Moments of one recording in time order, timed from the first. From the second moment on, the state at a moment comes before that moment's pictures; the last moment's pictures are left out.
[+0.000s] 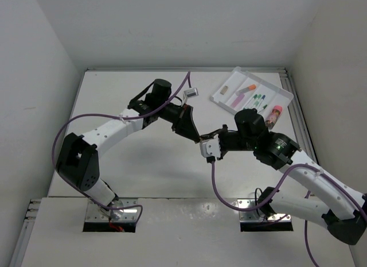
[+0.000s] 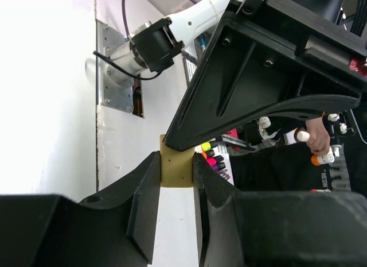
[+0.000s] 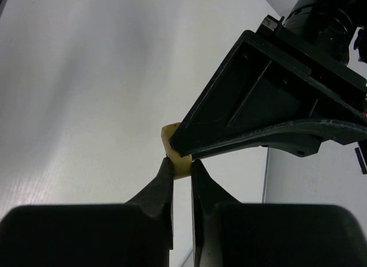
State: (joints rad) left arm -0.59 1.58 1.25 -0.18 1.34 -0.43; right arm 0.79 0.96 0.99 -0.55 -0.45 -1.10
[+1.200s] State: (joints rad) left arm -0.07 1.65 1.32 -0.37 0.74 -0.24; right arm 0.09 2.36 1.98 -0.16 0.08 -0.23
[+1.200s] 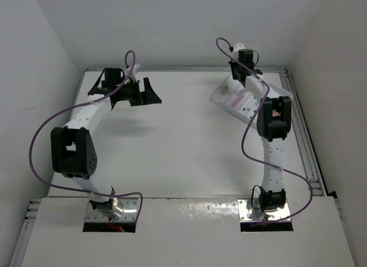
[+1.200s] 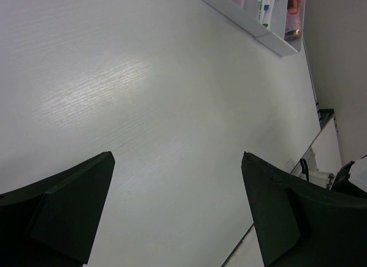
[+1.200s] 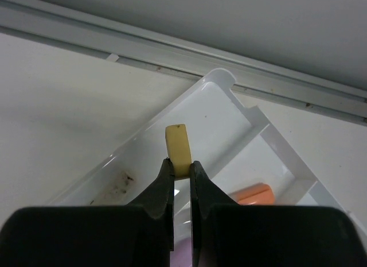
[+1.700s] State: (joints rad) left arm -0.04 1.69 1.36 -0.41 0.71 -0.21; right arm 0.07 2.46 1.99 -0.11 0.07 -0.17
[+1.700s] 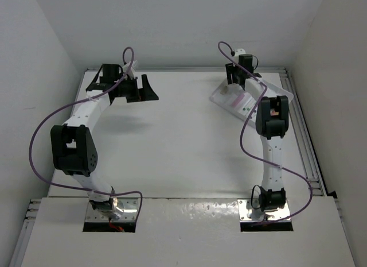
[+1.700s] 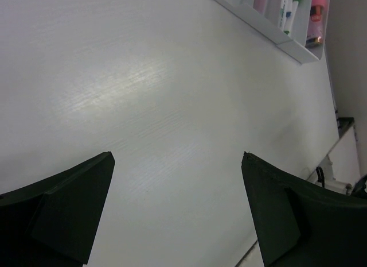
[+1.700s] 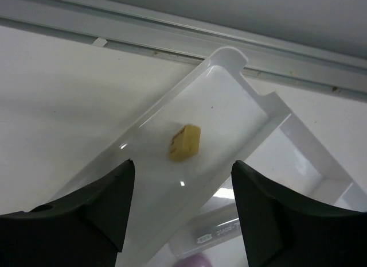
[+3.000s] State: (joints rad) left arm 0.06 1.20 1.07 -0.64 0.26 0.10; right arm 0.03 1.09 0.90 -0.66 -0.28 -0.08
